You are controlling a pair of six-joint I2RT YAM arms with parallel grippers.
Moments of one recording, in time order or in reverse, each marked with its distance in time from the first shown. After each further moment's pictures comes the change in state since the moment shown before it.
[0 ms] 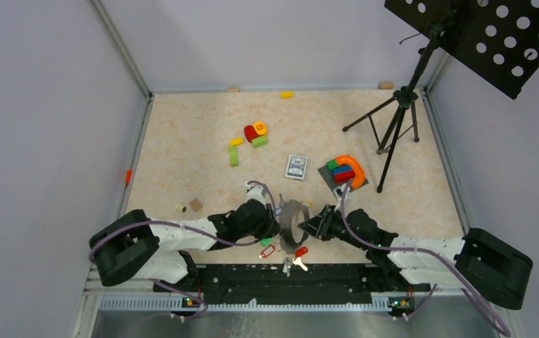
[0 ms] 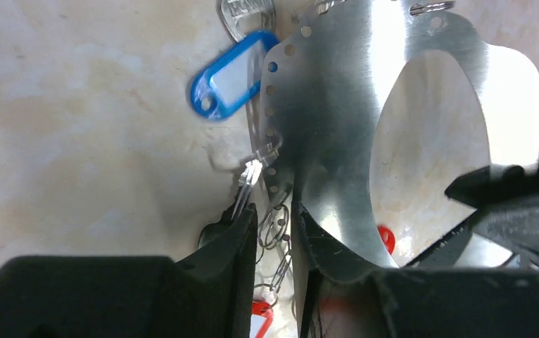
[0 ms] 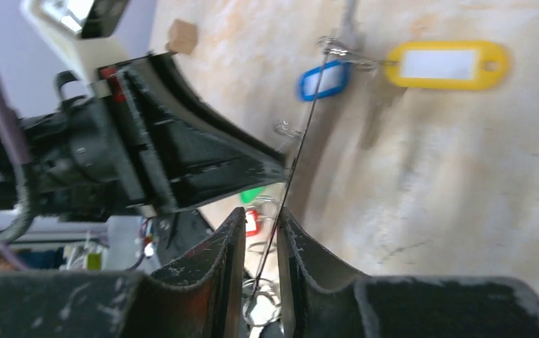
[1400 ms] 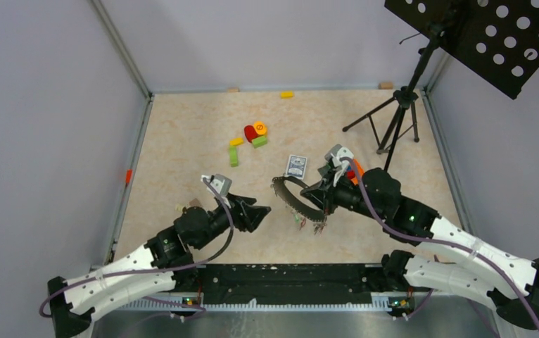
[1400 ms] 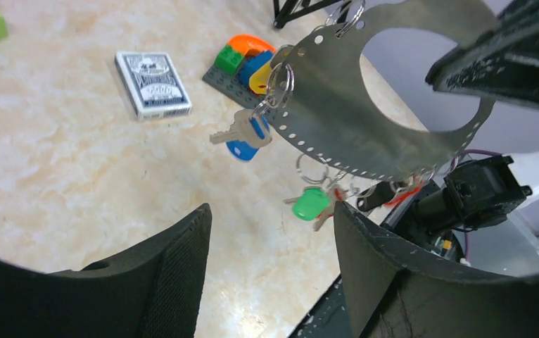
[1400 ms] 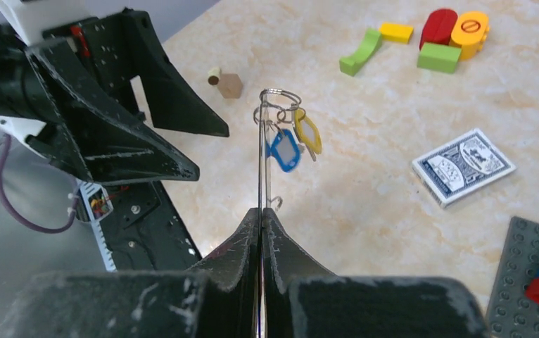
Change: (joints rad) left arm -0.016 -0.807 0.005 -0.196 -0.101 0.361; right arm 0.006 -0.248 0.692 -0.854 -0.088 -0.729
